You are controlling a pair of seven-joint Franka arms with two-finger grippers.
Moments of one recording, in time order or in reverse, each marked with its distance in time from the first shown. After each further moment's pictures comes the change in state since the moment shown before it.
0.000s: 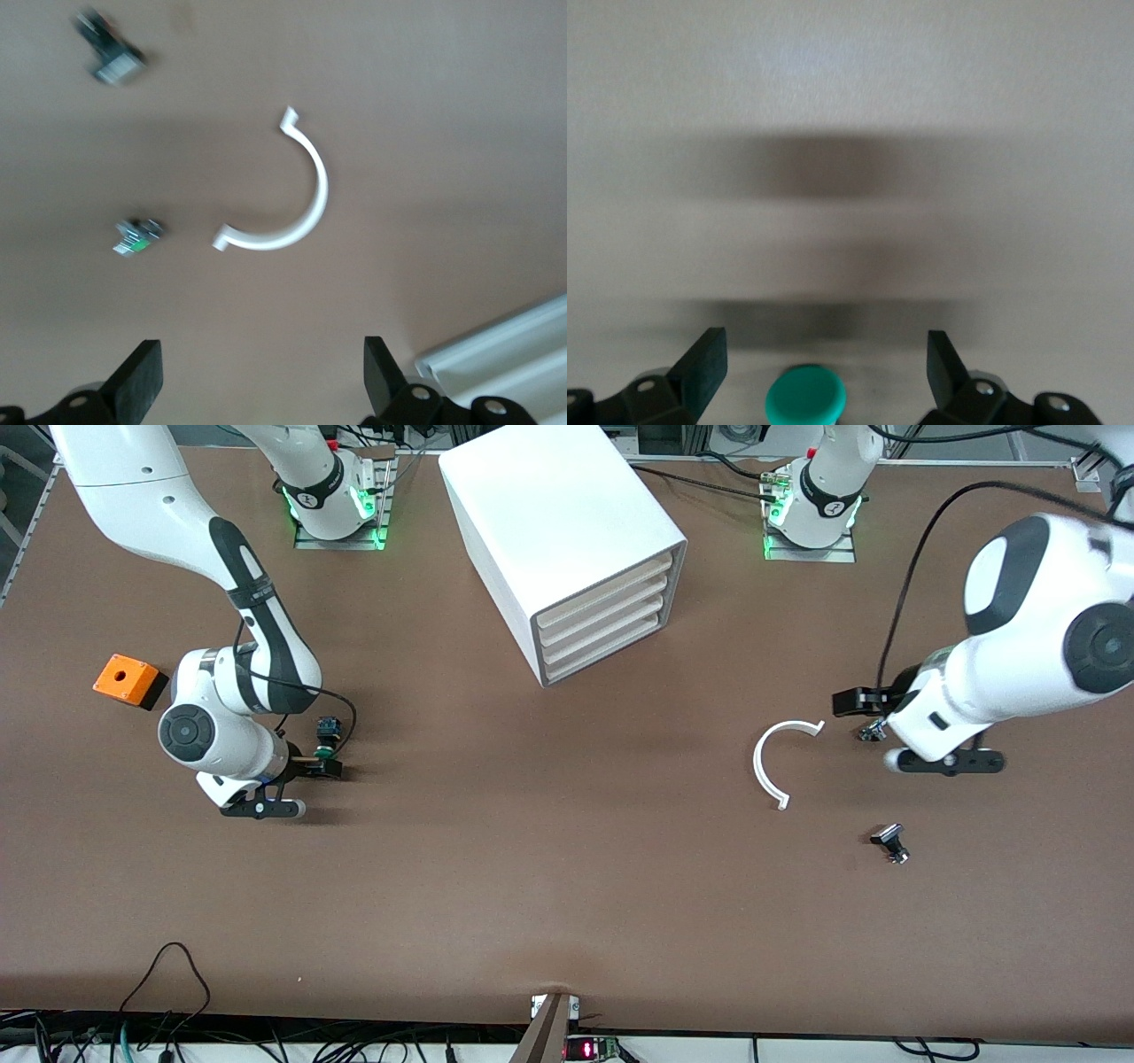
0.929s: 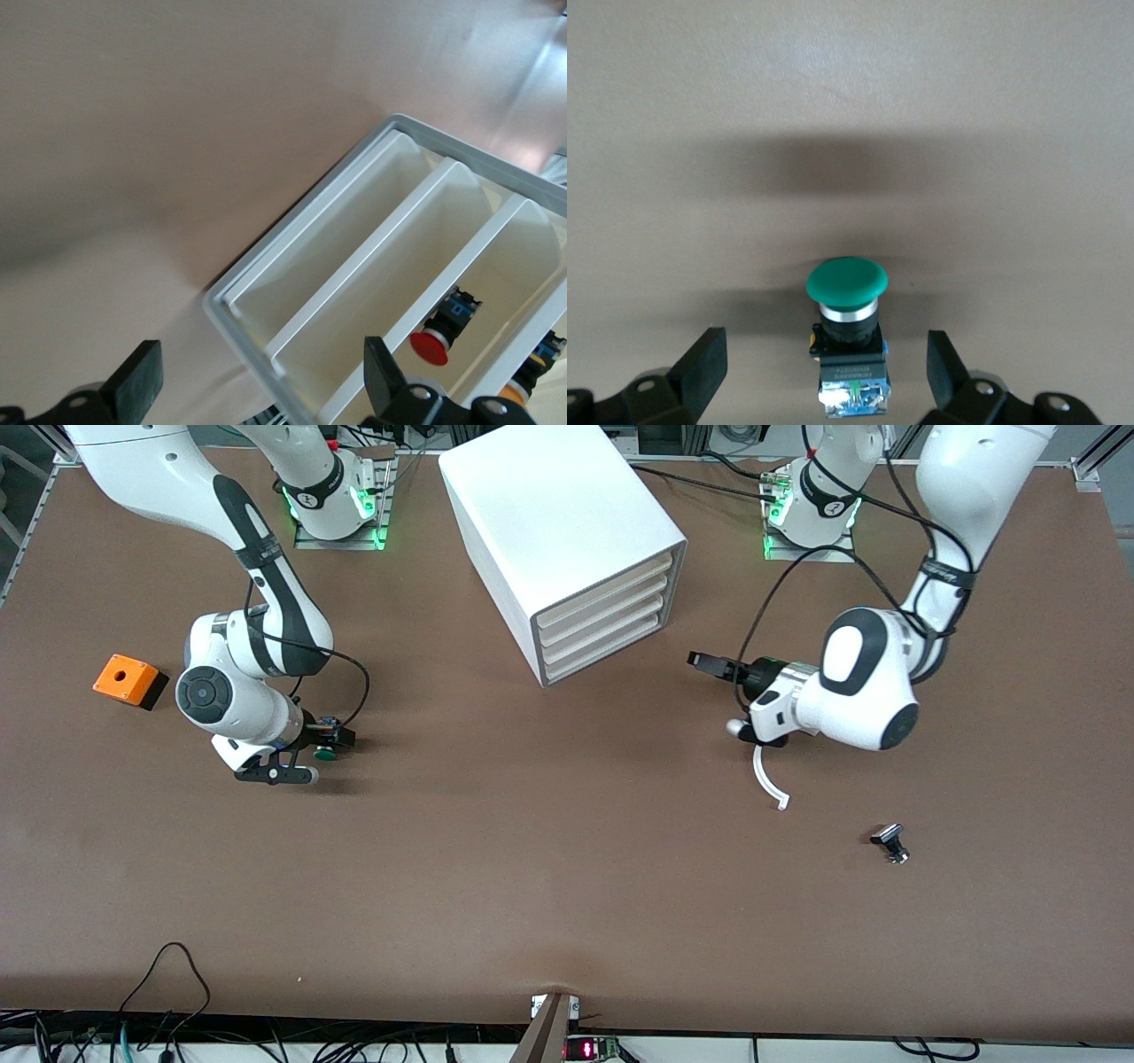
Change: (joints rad) left arm -0.103 0.146 -0.011 -0.391 -0.658 0.230 0.426; right arm 0.007 -0.128 0.033 -0.191 0.000 0.043 0.080
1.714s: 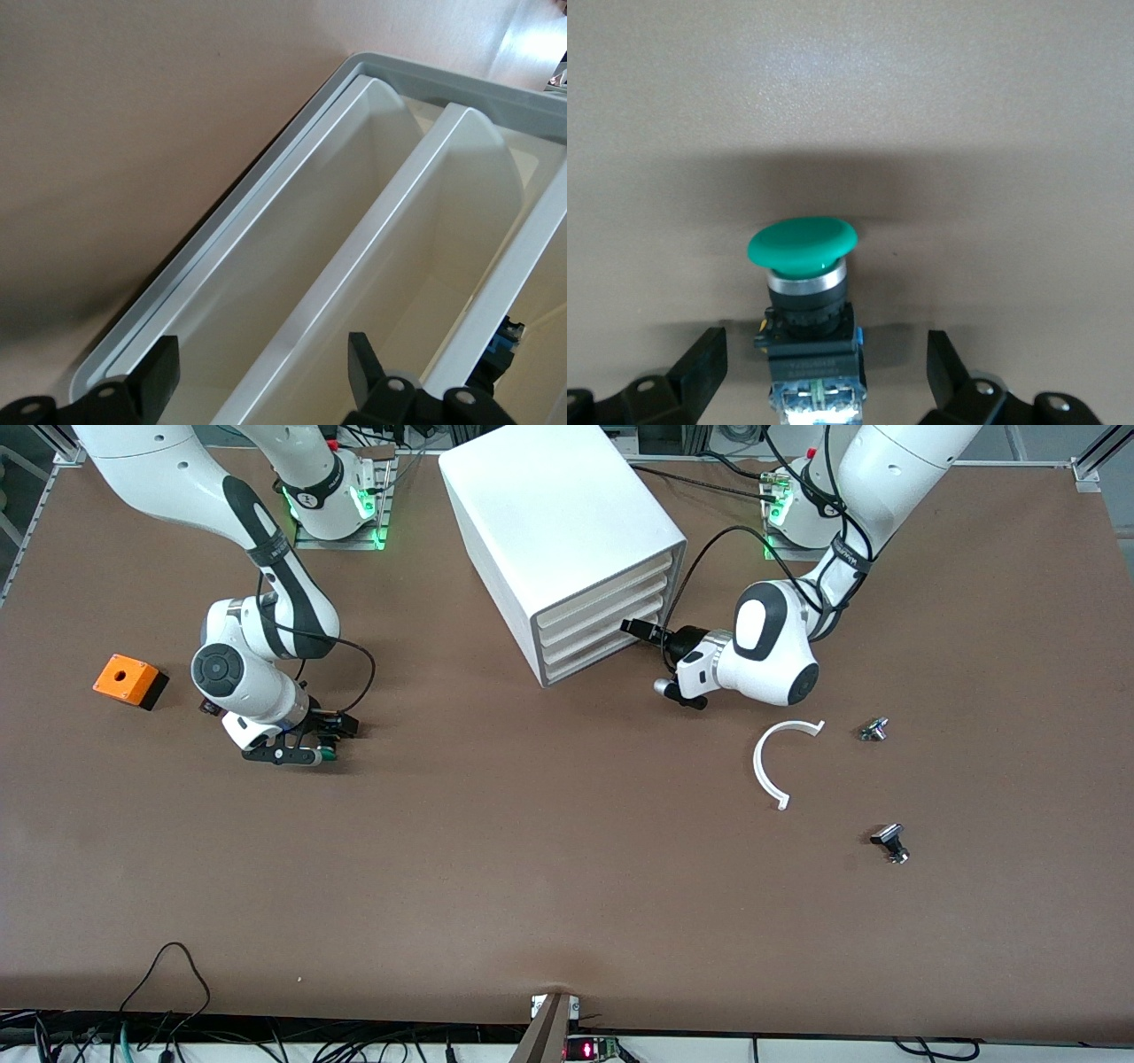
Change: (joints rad) left arm -0.109 0.027 -0.097 -0.173 -0.230 0.243 0.173; right arm -0.009 -0.009 -0.010 -0.148 0.000 0.179 -0.002
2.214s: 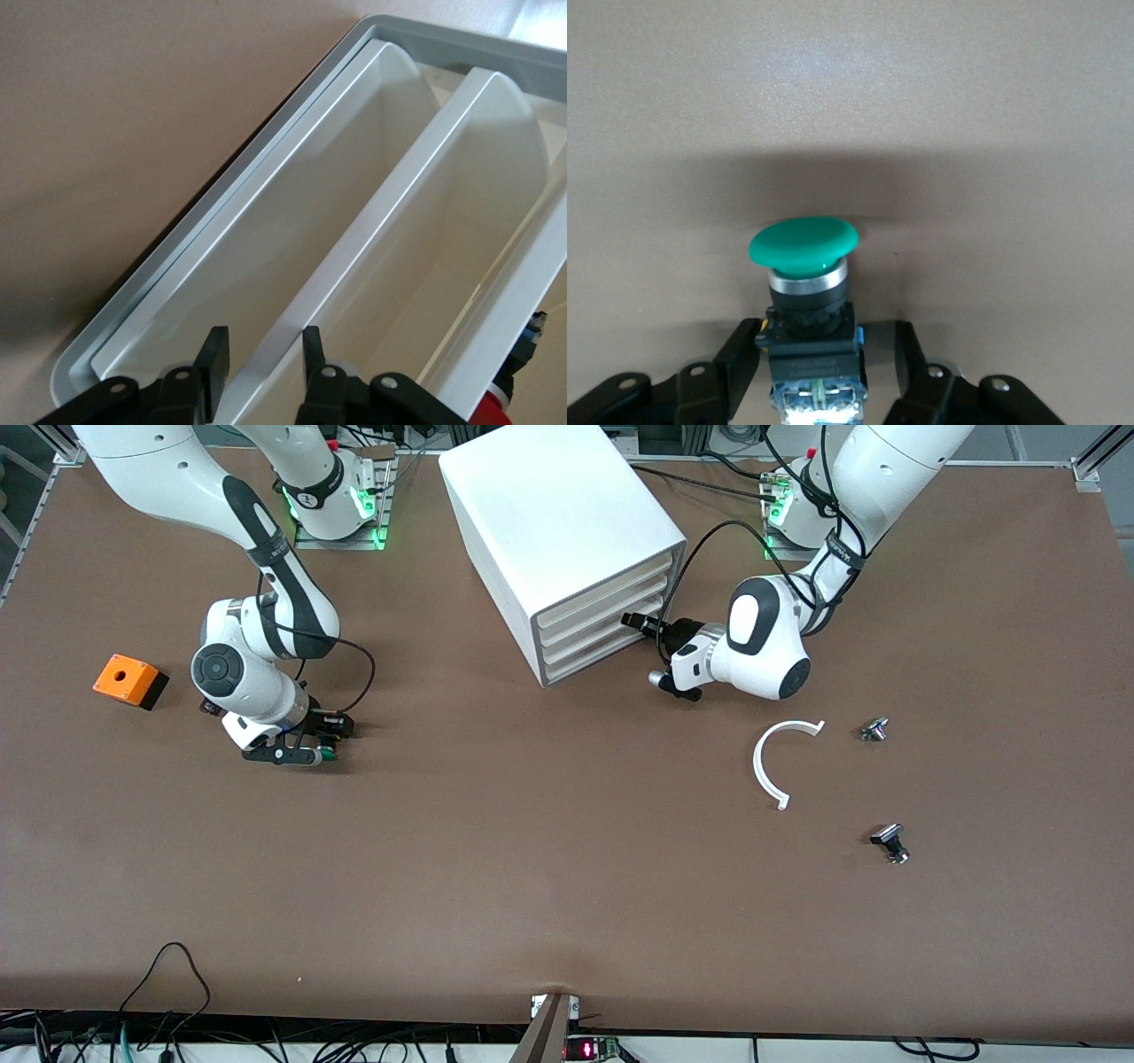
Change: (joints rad) left arm -0.002 0.001 -0.015 -0.029 -0.009 0.000 0.002; right arm 0.000 0.000 0.001 0.000 0.000 0.000 -0.001
